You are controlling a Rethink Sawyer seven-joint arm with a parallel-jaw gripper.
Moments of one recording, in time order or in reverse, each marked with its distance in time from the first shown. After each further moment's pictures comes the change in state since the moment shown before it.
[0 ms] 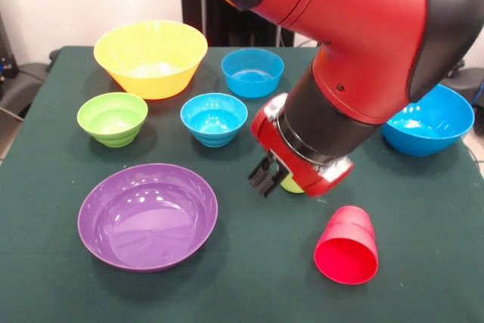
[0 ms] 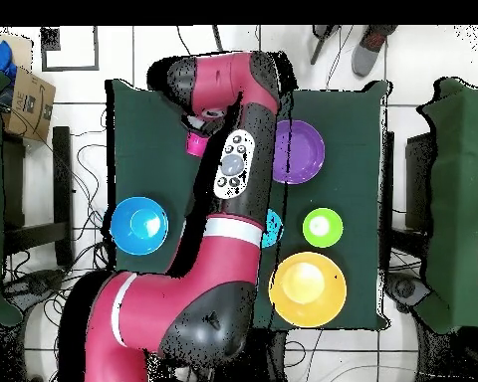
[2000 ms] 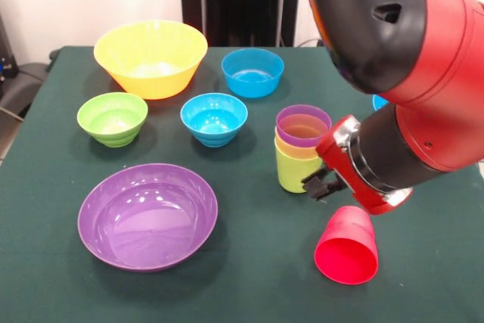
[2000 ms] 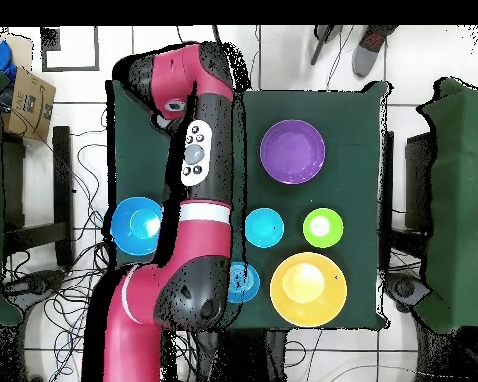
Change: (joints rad) arm 0.000 0.283 -0.308 -0.378 0.278 0.276 0.017
